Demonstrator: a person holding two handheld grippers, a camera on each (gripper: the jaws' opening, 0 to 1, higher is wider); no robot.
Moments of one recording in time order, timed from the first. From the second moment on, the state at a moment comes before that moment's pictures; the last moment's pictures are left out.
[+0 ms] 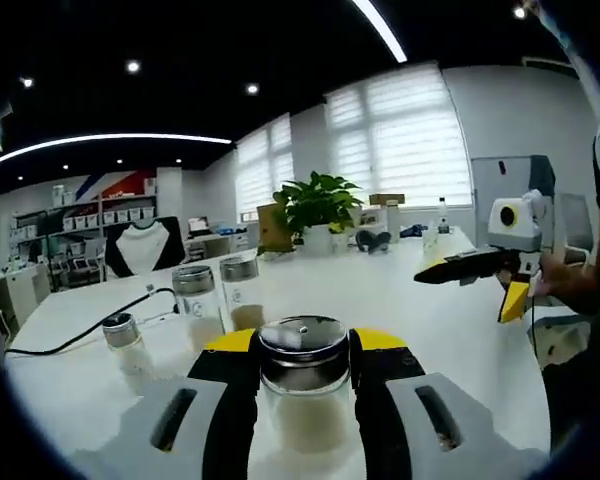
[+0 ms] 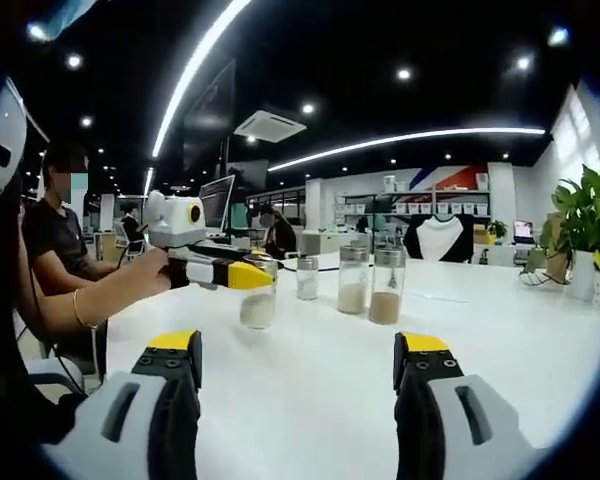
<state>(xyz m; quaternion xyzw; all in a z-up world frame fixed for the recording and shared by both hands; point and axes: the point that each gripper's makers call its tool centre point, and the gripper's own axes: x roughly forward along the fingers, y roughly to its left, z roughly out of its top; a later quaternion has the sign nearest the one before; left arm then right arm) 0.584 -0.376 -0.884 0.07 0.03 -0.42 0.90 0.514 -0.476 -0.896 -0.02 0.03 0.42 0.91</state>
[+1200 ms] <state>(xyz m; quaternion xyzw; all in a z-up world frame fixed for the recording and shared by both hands) 0.533 -0.442 -0.865 0.09 0.01 -0.51 0.86 0.517 -0.439 -0.901 -0.02 0.02 0.47 0.88</state>
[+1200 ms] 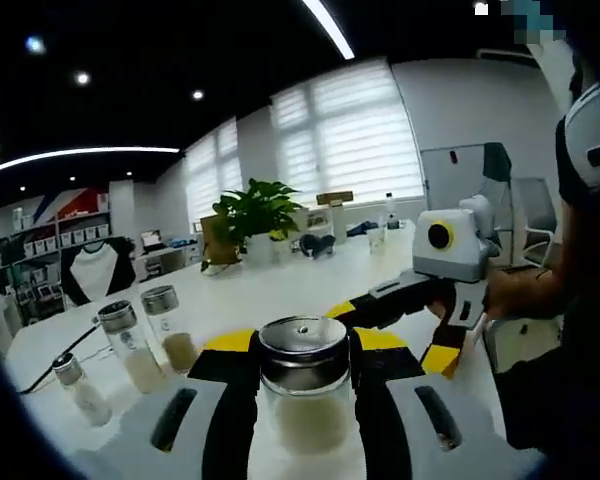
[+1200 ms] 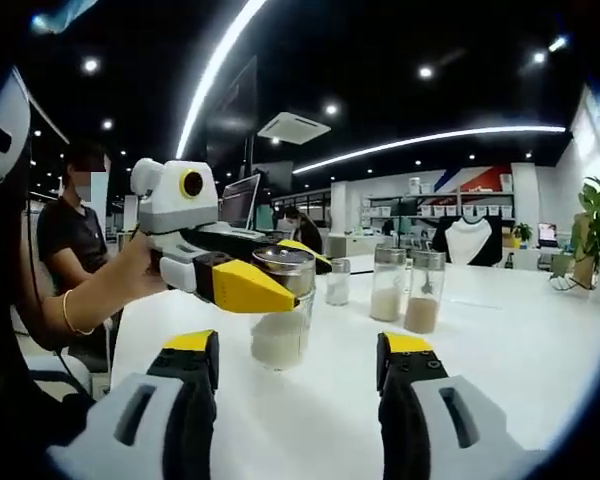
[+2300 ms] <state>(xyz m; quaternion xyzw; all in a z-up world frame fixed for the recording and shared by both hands) 0.502 -0.458 -0.852 0.05 -0.01 -0.59 0.80 0.500 -0.403 -0.893 -0.01 -0.03 0.54 0.84</state>
